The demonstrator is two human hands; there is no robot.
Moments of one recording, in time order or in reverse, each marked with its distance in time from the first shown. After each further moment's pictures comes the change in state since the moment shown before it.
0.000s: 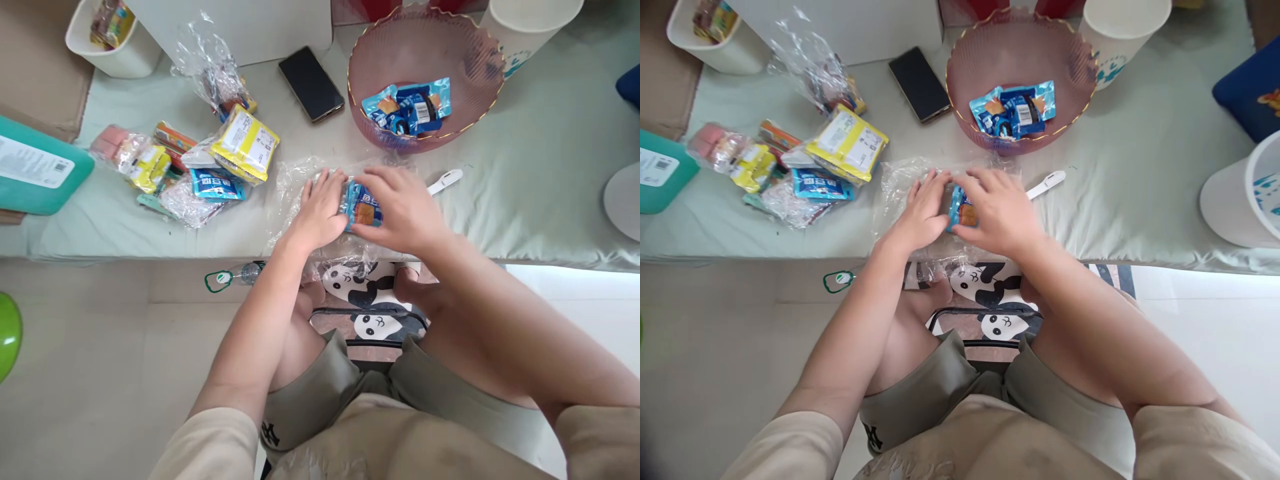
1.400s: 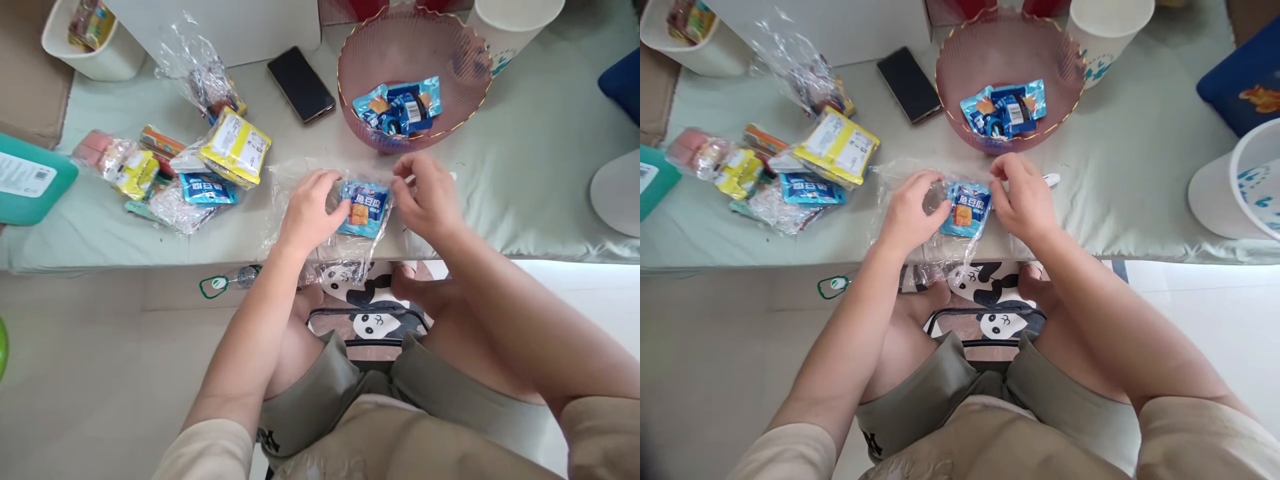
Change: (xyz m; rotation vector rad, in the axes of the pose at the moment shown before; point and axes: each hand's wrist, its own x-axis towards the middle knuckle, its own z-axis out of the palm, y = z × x) left_hand -0.003 0.015 -0.006 -0.003 0.301 0.077; right_hand -0.005 0.033 -0.002 0.095 0.186 0.246
